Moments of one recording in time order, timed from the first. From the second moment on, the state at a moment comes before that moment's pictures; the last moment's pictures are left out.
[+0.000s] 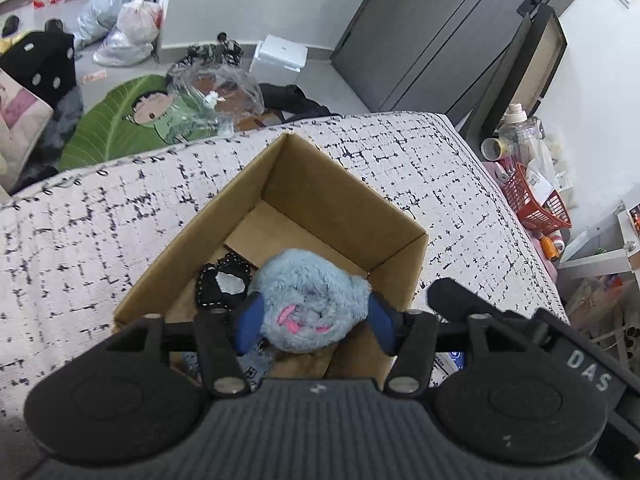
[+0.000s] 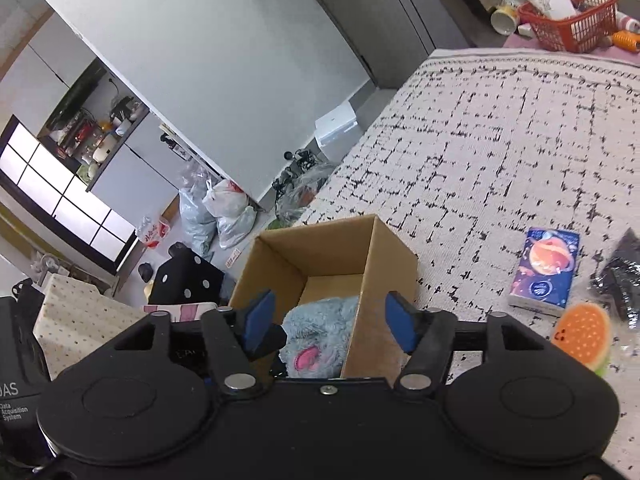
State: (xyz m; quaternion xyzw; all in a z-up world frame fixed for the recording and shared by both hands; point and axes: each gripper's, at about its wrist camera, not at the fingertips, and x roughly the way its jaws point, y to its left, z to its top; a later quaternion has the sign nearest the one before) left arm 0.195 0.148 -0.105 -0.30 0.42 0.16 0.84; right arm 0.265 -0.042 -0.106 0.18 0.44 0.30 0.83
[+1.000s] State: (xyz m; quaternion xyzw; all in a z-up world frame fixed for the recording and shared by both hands) left arm 0.190 0.051 -0.047 -0.18 0.39 0.17 0.89; right arm 0.274 -0.165 -0.067 0.18 0.43 0.24 0.85
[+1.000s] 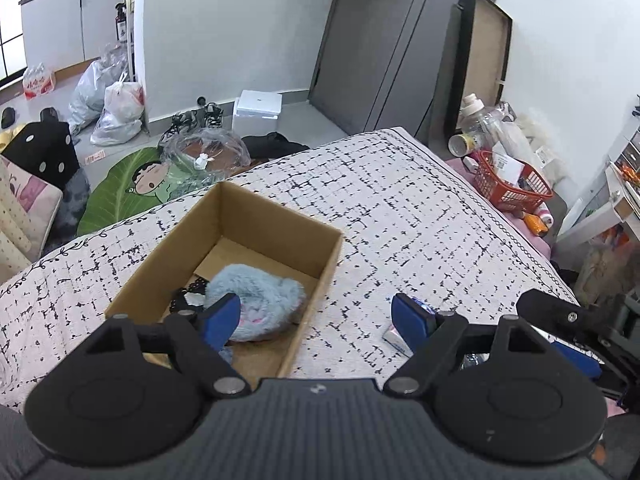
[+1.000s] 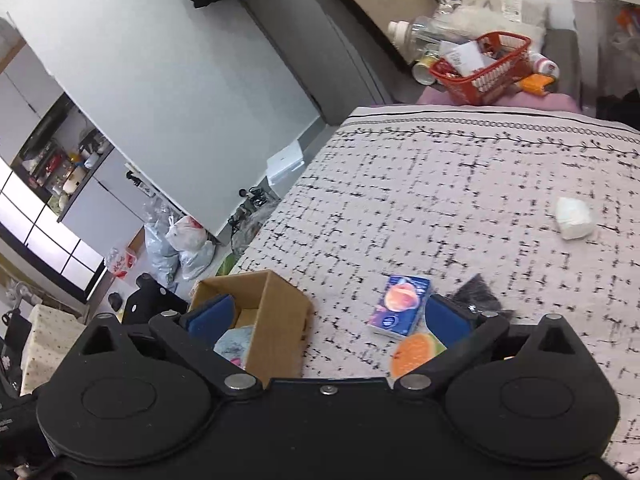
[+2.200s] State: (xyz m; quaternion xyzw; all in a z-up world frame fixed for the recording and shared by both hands) left arm 0.227 -0.054 -0.076 -0.17 0.42 0.12 0.88; right arm 0.297 -0.285 -0.107 0.28 0.46 0.19 0.82
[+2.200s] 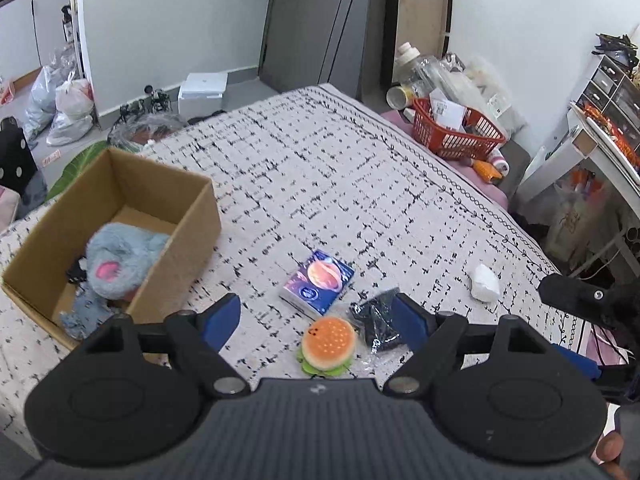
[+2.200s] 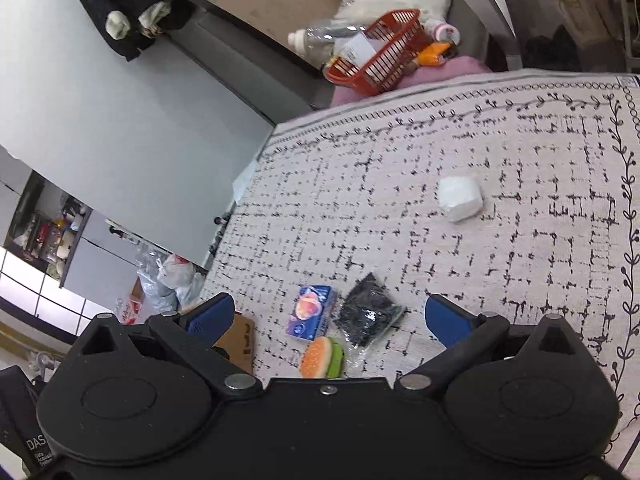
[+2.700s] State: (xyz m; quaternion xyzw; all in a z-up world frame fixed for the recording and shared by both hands) left arm 0.251 -0.055 -0.139 -0.21 0.47 0.12 0.85; right arm 0.320 -0.266 -0.145 0.30 0.51 0.17 0.79
